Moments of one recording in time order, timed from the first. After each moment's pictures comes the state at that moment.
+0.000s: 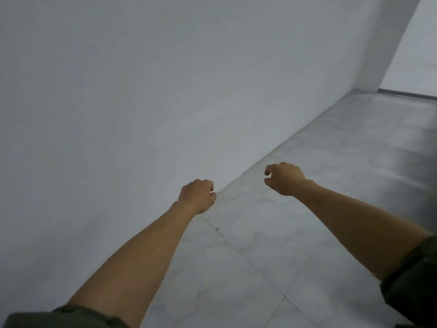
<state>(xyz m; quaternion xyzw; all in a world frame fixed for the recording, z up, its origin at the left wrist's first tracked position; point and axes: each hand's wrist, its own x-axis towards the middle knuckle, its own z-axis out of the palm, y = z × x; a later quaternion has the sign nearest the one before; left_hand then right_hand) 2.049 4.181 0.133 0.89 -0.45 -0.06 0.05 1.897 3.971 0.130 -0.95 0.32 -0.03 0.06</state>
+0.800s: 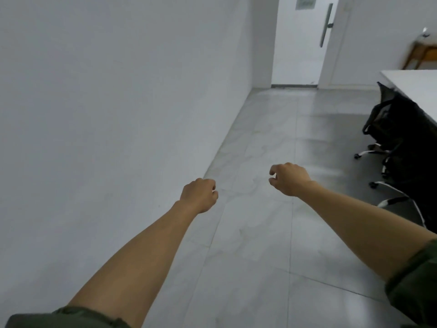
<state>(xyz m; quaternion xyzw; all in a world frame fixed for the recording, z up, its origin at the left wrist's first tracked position) 2.181 3.550 0.139 0.75 -0.66 -0.06 0.03 1.940 3.438 0.125 -0.83 0.56 -0.04 0.06</state>
